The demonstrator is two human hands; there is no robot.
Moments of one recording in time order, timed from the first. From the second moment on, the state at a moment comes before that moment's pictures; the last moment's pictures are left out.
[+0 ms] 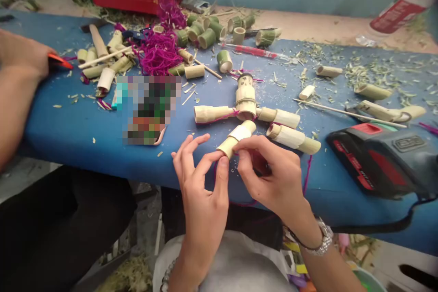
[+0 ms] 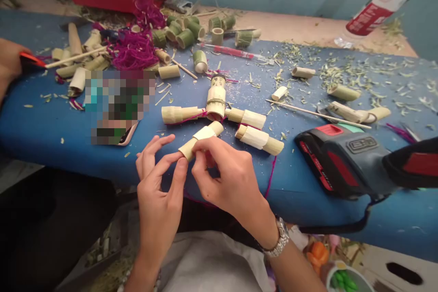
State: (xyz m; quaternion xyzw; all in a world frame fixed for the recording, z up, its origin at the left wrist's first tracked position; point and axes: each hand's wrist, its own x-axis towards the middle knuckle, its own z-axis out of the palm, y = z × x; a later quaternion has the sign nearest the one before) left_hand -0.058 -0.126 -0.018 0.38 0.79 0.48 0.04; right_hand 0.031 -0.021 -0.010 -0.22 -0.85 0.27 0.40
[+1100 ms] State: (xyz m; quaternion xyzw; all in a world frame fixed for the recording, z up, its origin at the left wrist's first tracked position) left_hand -0.061 -0.138 -0.027 0.42 0.79 0.44 0.00; right_hand 0.033 -0.016 -0.006 -0.22 -0.84 0.32 0.37
